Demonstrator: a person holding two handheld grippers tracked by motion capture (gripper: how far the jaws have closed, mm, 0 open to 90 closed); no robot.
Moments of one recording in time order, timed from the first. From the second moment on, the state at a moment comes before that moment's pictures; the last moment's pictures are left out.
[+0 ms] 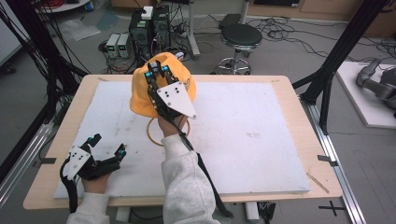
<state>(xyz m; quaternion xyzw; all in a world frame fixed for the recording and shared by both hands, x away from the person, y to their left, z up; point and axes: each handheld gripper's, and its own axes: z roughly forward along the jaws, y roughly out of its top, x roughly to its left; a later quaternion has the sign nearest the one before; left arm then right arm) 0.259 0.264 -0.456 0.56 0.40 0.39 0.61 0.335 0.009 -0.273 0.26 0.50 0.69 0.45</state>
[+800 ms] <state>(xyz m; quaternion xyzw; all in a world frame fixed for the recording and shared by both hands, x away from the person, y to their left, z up) 0.259 0.265 -0.456 0.56 0.40 0.39 0.61 0.335 0.010 -0.290 0.27 0.52 0.69 0.43</state>
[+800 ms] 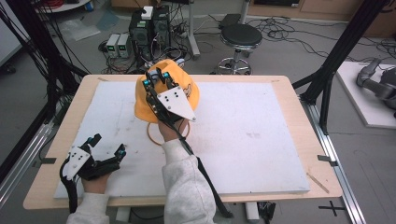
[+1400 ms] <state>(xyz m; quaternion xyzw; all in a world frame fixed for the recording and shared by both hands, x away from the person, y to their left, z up) 0.259 0.265 -0.456 0.56 0.40 0.38 0.61 0.330 0.006 -0.285 0.25 0.51 0.71 0.42</state>
